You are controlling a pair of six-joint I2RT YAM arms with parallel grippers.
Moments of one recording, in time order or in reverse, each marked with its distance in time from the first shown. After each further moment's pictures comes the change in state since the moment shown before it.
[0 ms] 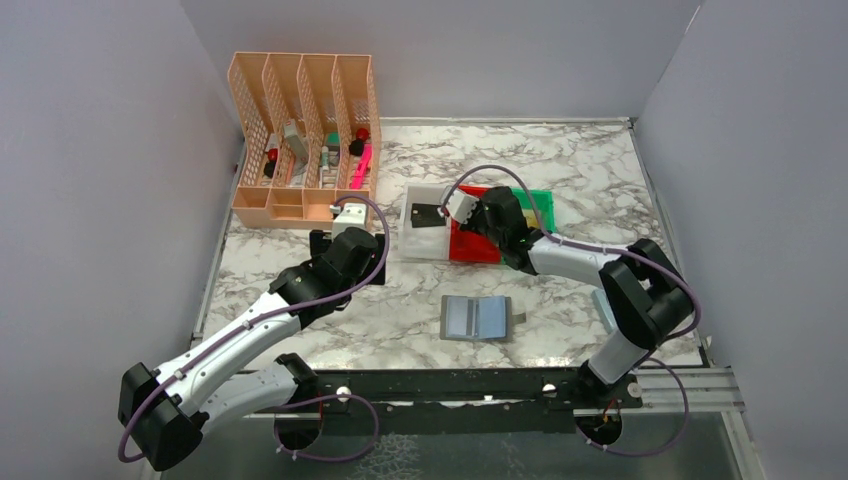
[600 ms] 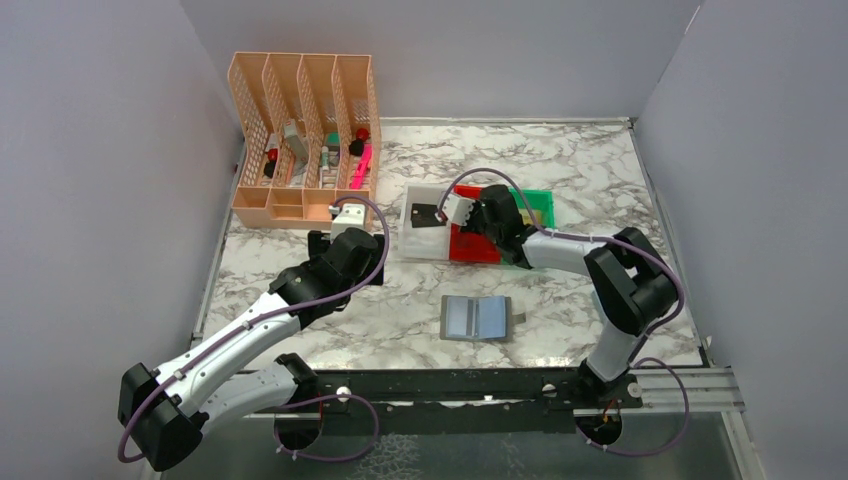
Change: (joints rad) left arm 0.000 -0.002 0.000 -0.013 -0.021 0.000; right arm -0.026 0.097 0.048 0.002 -0.020 -0.128
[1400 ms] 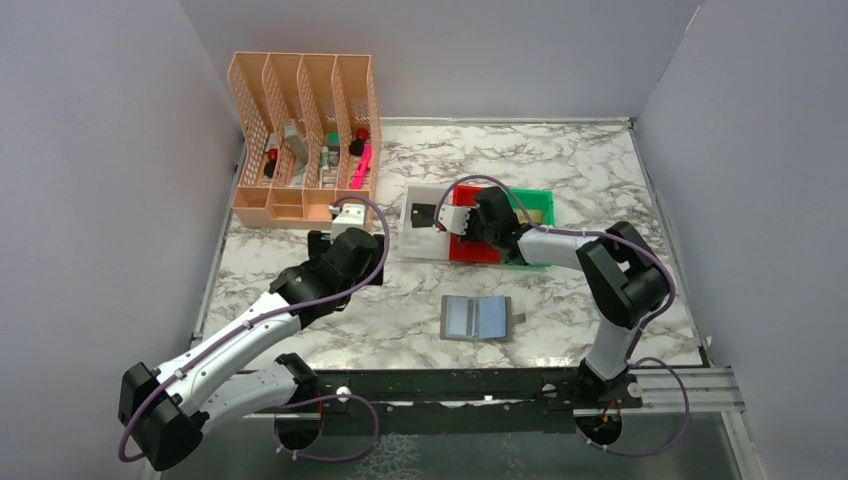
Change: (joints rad) left arm 0.000 0.002 0.000 -0.006 -0.009 0.000; right arm -0.005 0.063 0.041 -0.130 -0.079 -0.072
